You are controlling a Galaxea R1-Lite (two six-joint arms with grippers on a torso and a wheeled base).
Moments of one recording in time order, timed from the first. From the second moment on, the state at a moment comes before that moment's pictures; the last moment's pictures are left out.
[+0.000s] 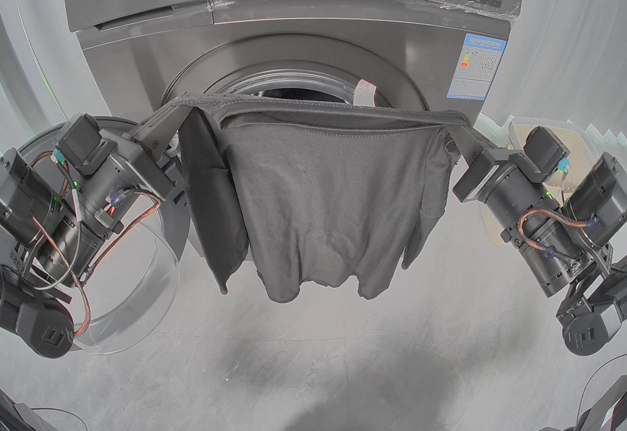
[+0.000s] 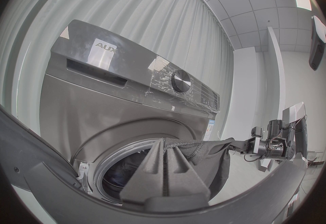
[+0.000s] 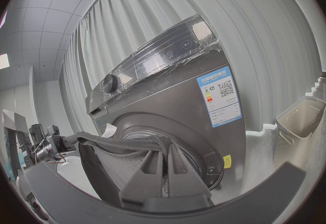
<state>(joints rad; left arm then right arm) -0.39 1.59 -0.52 -1.54 -0.20 -0.15 0.66 1.68 -0.58 -1.50 -0.21 0.14</state>
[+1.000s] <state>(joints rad) -0.52 1.74 -0.54 -1.55 -0.19 -0.14 0.66 1.80 -0.50 -1.51 -0.21 0.17</state>
